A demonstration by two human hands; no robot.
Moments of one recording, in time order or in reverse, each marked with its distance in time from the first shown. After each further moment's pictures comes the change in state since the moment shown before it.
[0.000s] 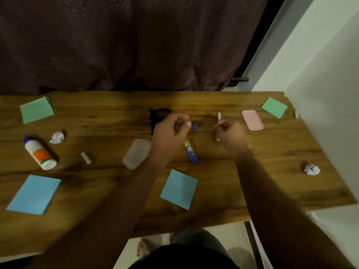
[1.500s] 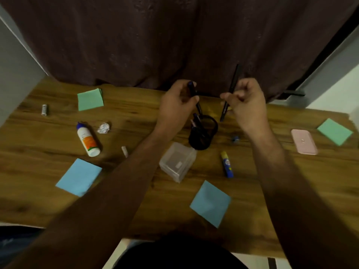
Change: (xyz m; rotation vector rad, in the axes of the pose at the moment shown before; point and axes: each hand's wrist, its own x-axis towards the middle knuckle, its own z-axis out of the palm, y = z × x) left_hand 0.071 -0.011 -0.092 -0.110 0.209 -0.017; right_hand 0.010 -0.157 0.033 0.461 -0.158 -0.354
